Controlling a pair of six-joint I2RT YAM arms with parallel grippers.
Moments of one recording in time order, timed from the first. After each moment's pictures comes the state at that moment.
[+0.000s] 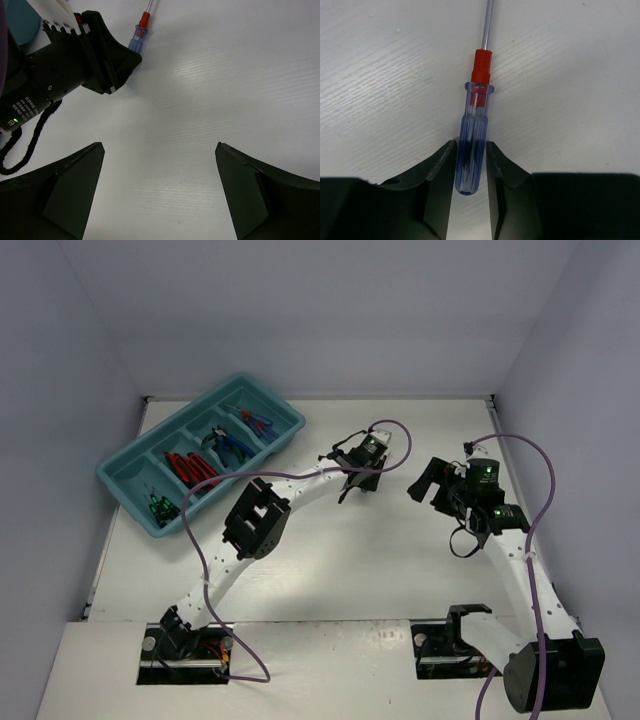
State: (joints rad) left arm -0.82 2.45 2.10 -0.49 -0.11 -0.37; right arm 0.05 0.98 0.76 -0.47 -0.18 0.47
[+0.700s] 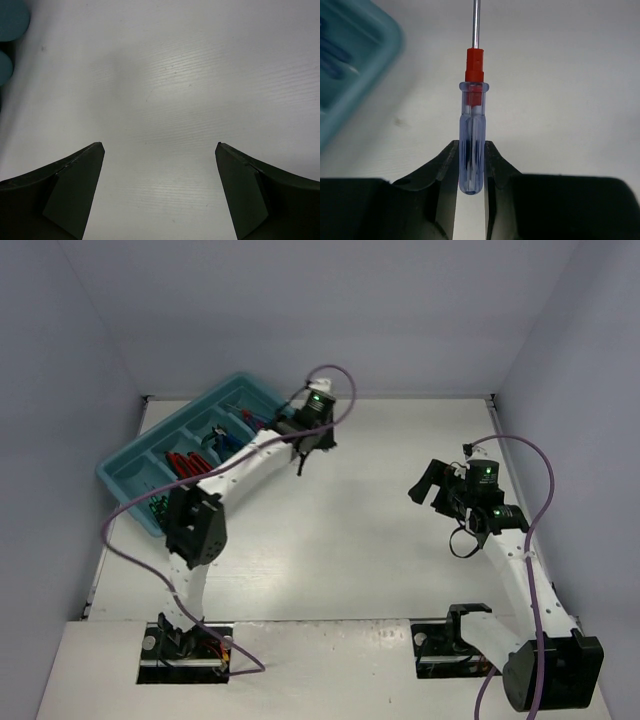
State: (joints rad) left arm -0.62 1.99 1.87 -0.55 -0.21 -0.50; right arm 0.04 0.98 0.74 -0.47 -0.18 0.45
